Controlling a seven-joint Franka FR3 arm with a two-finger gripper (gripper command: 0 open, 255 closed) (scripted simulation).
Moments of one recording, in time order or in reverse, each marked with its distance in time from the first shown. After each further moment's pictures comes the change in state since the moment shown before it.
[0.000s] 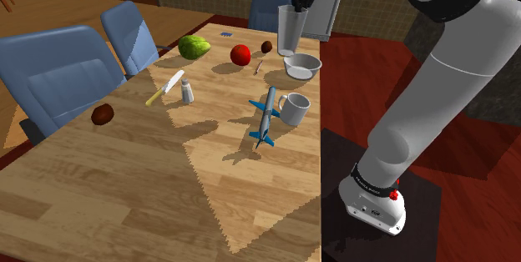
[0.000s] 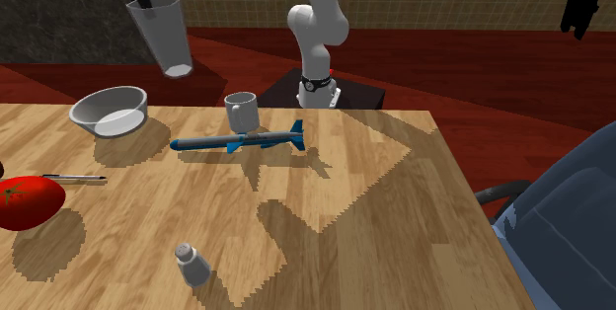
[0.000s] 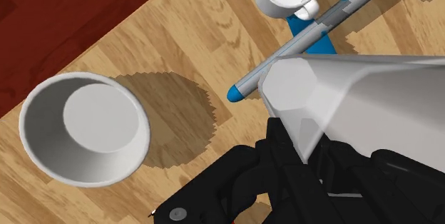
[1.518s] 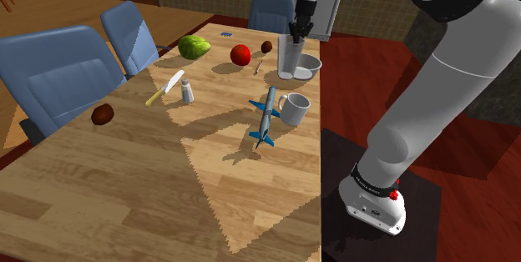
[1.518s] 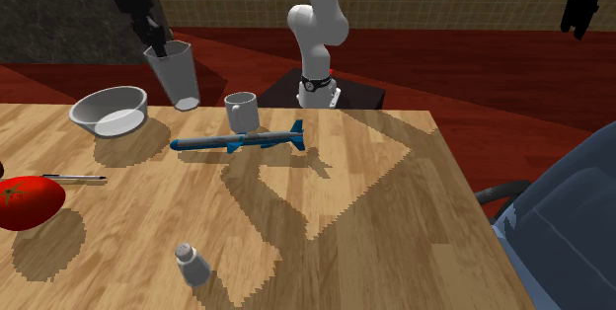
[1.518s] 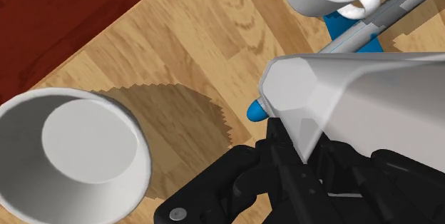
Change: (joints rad) arm -0.015 -0.016 -0.015 -0.306 -0.005 0.285 -0.058
